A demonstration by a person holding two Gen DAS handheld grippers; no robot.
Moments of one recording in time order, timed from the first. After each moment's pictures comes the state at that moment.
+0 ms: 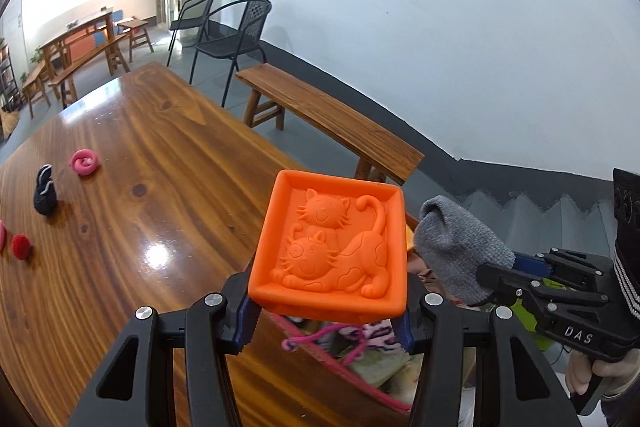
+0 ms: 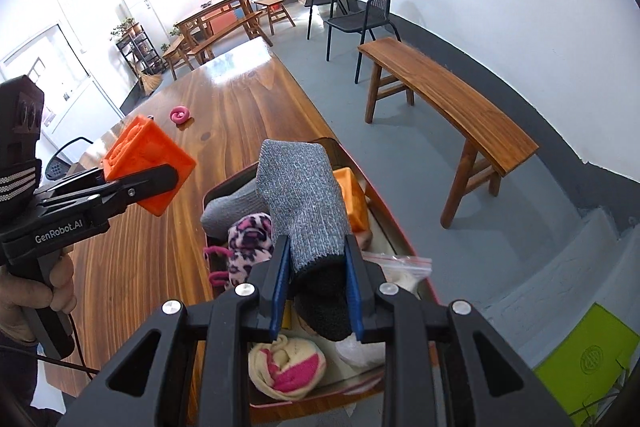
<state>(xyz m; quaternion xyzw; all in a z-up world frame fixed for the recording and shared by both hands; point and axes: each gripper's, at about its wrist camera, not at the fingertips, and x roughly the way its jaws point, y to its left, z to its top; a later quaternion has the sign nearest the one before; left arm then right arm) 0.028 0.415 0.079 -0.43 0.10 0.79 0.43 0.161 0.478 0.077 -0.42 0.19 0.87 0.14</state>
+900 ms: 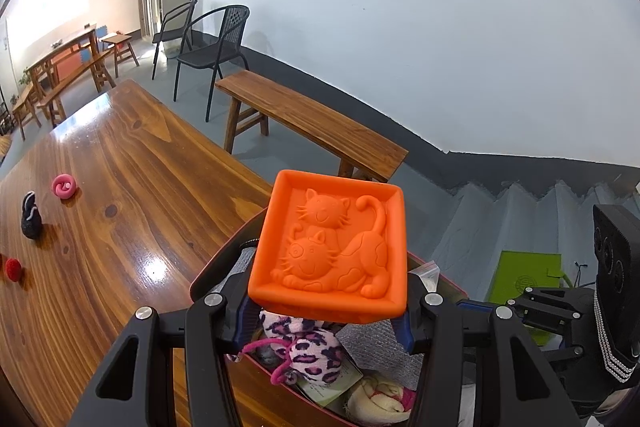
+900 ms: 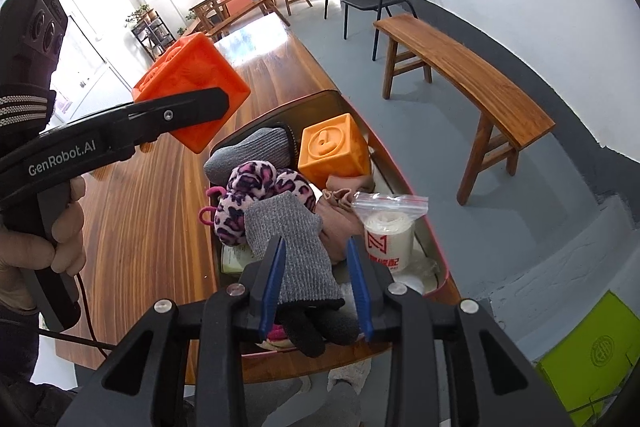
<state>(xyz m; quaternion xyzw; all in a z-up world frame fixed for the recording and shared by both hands) 0.056 0.460 0.083 -0.42 0.13 0.78 0.45 0.196 0.484 0.050 -0.44 0.21 0.87 0.09</state>
